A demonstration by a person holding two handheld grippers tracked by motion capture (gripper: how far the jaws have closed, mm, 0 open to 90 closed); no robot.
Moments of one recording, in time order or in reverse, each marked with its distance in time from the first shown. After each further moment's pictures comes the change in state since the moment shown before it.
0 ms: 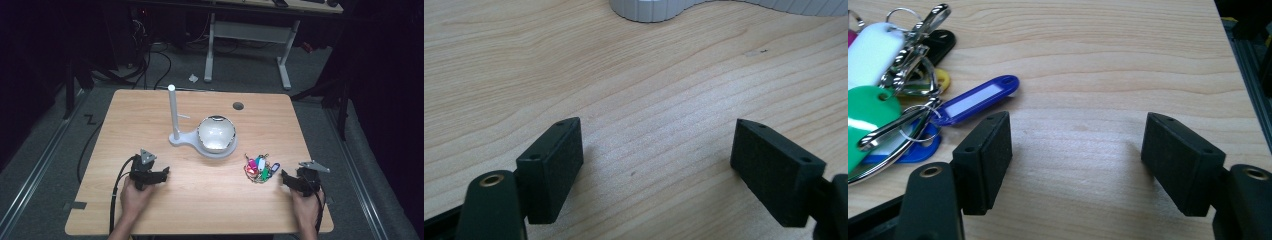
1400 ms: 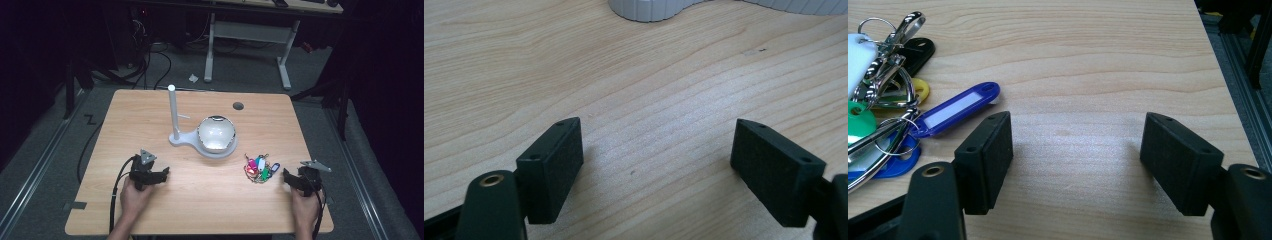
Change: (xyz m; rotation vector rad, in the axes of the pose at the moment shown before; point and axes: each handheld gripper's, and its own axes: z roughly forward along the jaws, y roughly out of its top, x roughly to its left) left arm 0.000 0.000 0.000 -0.004 0.005 -0.012; right arm -0.004 0.002 0.002 -0.002 -0.041 0.038
